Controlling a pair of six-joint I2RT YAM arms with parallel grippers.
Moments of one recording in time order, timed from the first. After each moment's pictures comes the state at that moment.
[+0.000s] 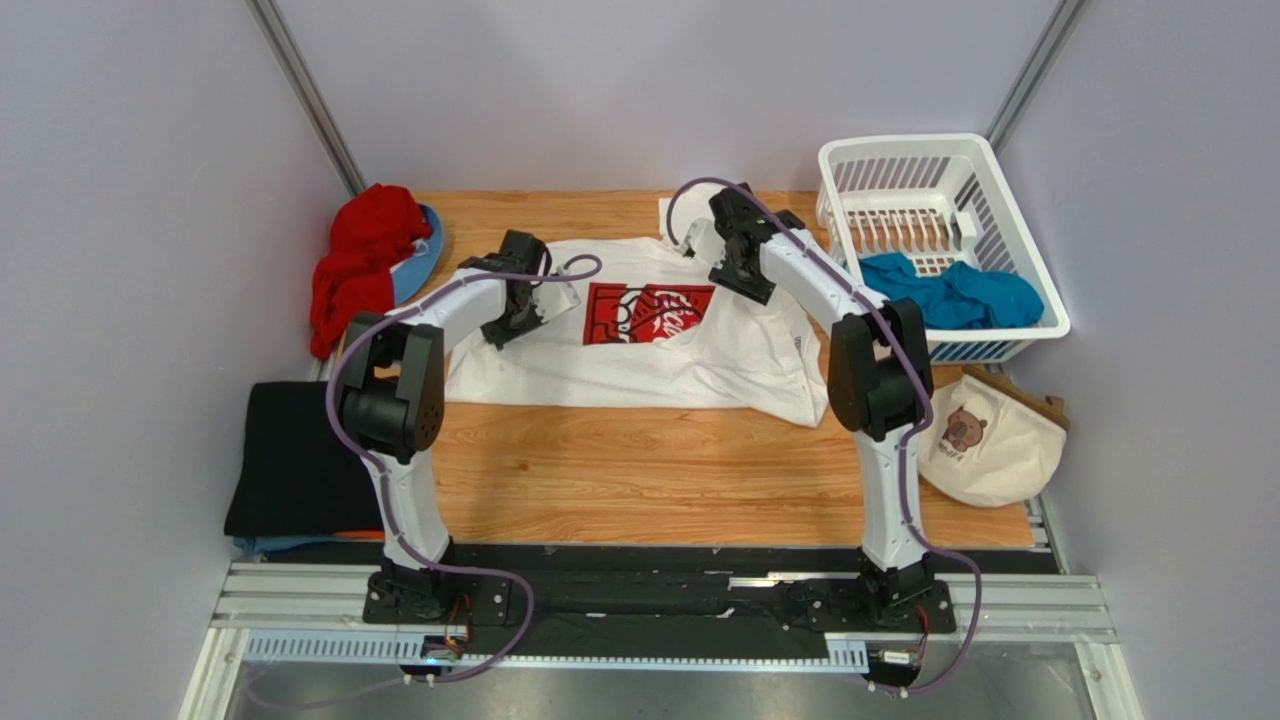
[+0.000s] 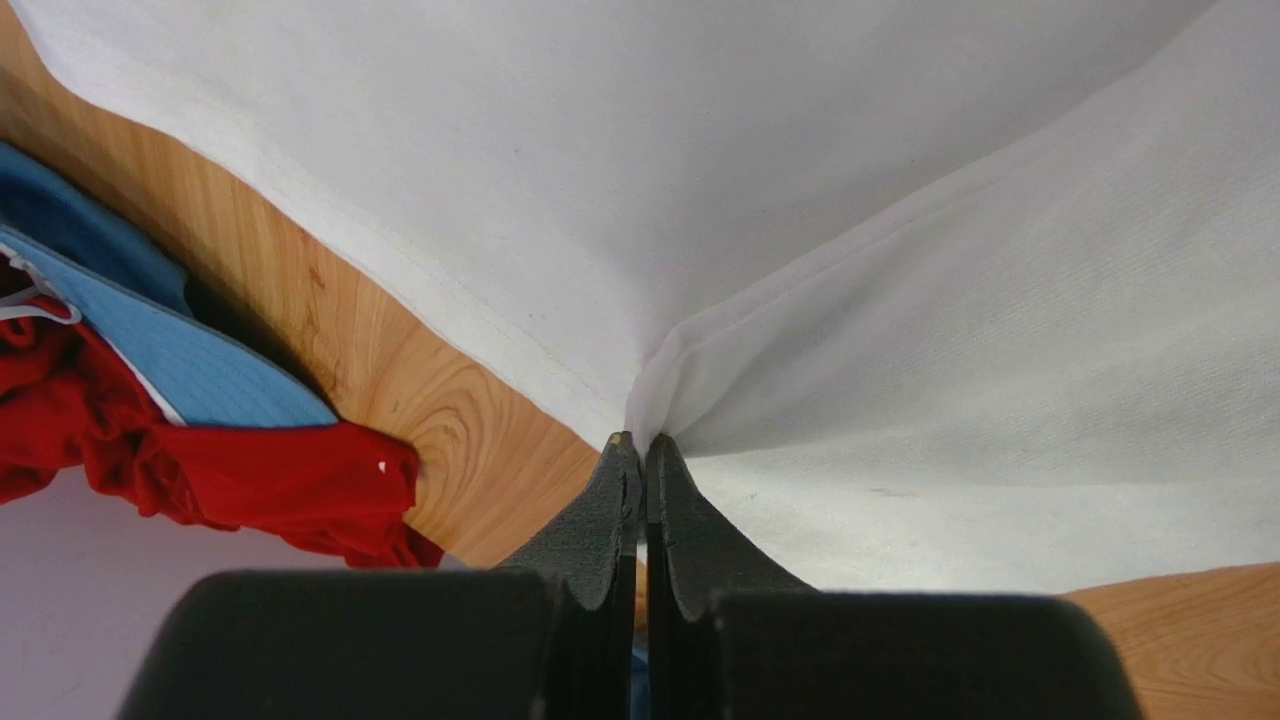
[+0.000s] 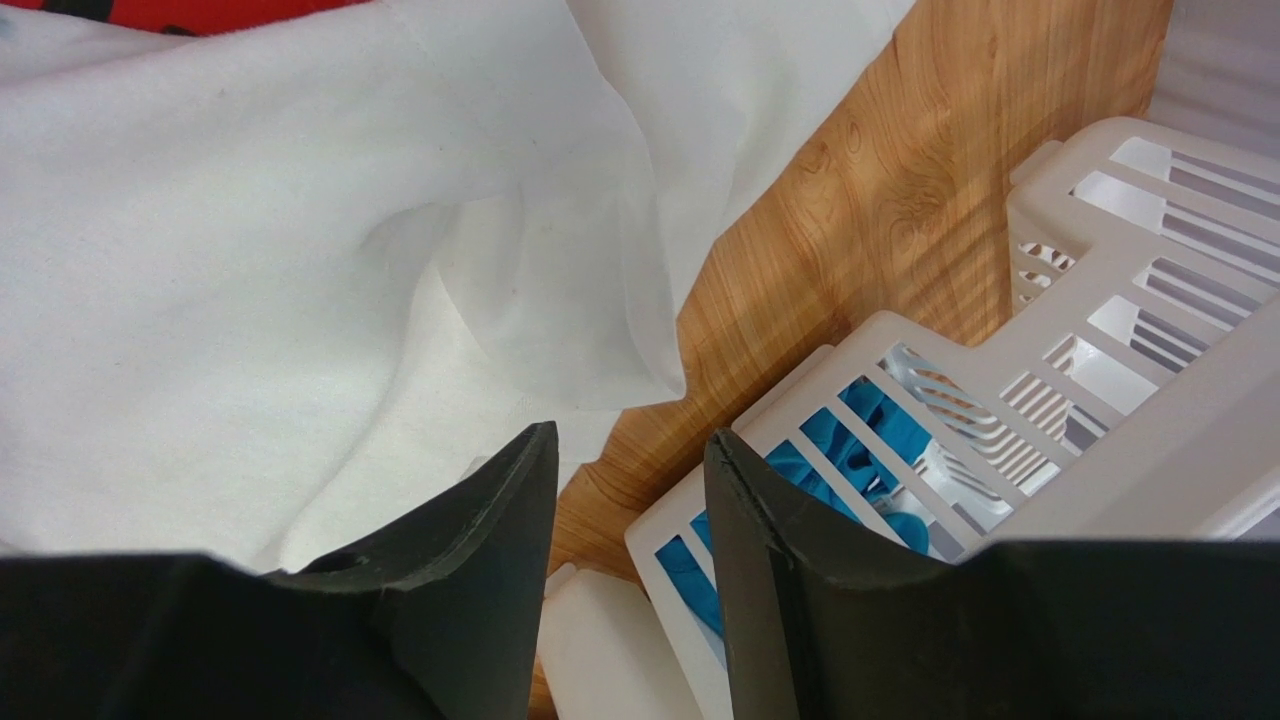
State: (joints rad) left arm -0.25 1.94 1.39 -0.67 -0.27 0.81; right arm 0.39 2.19 1.91 -0.83 0.31 -0.77
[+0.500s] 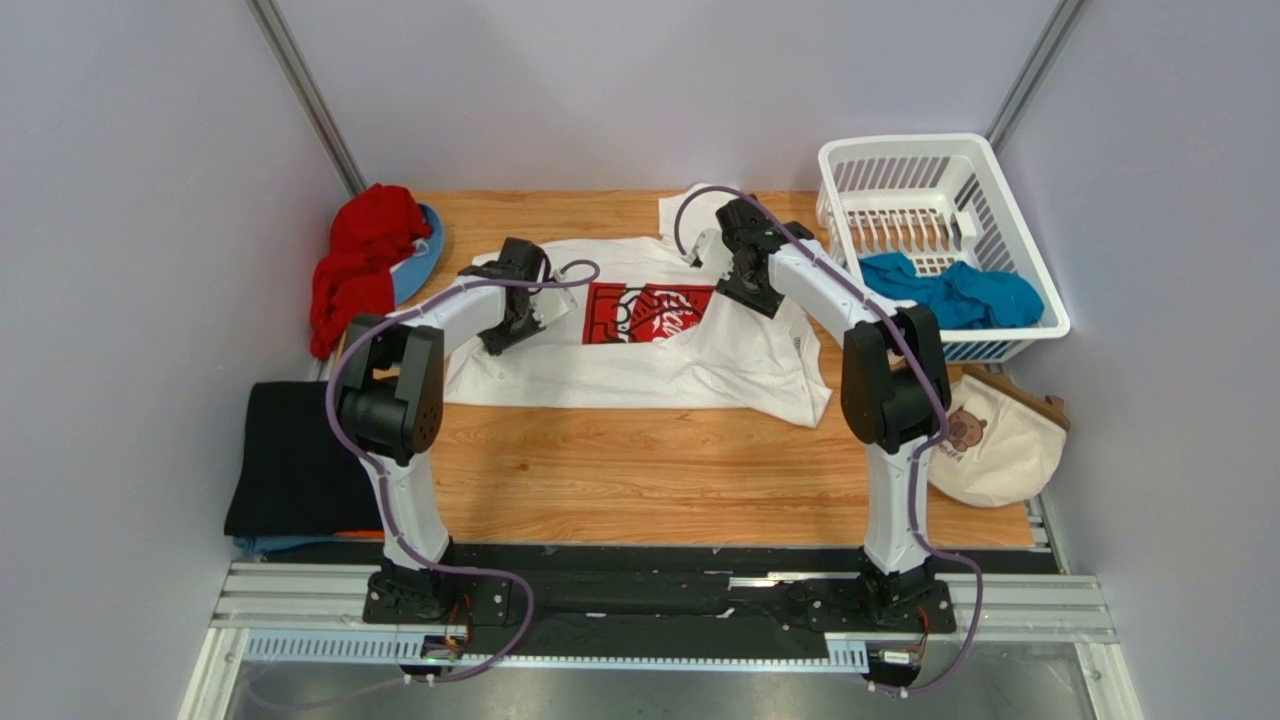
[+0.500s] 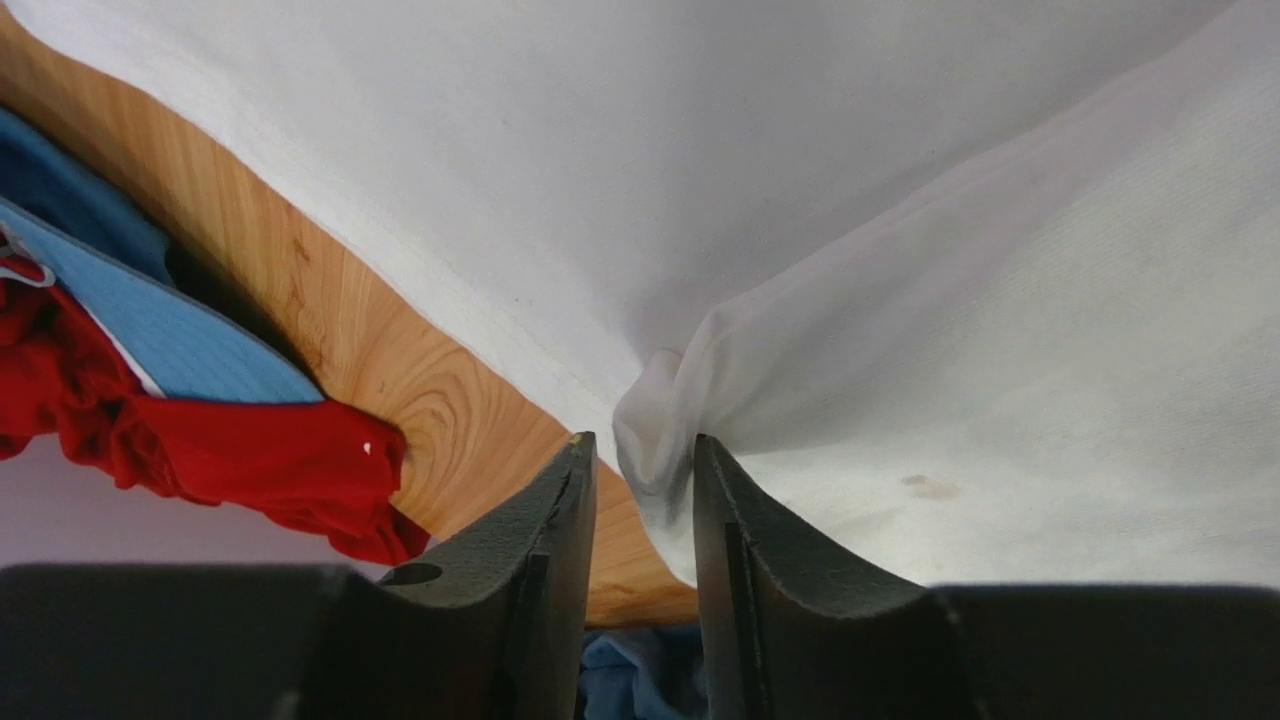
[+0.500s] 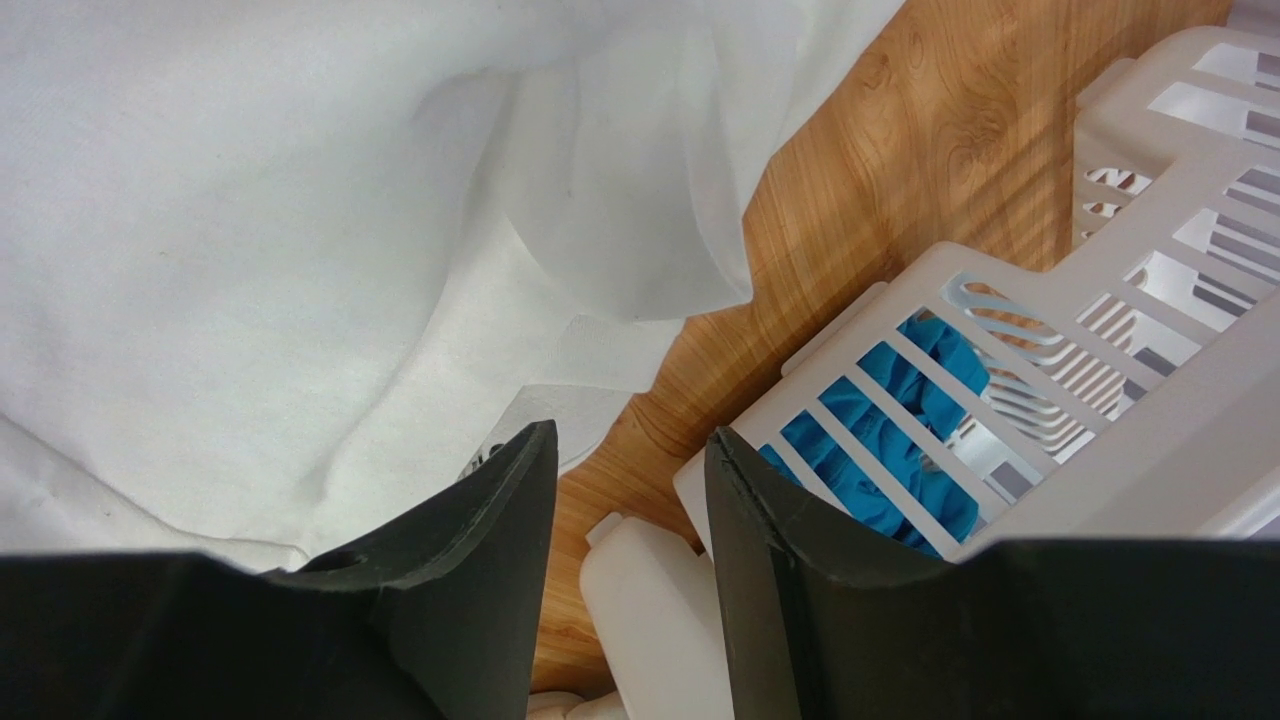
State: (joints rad) left arm -0.25 1.94 1.33 -0.61 -0.30 0.79; right arm 0.39 2.09 1.77 -0.79 0.32 -0.72
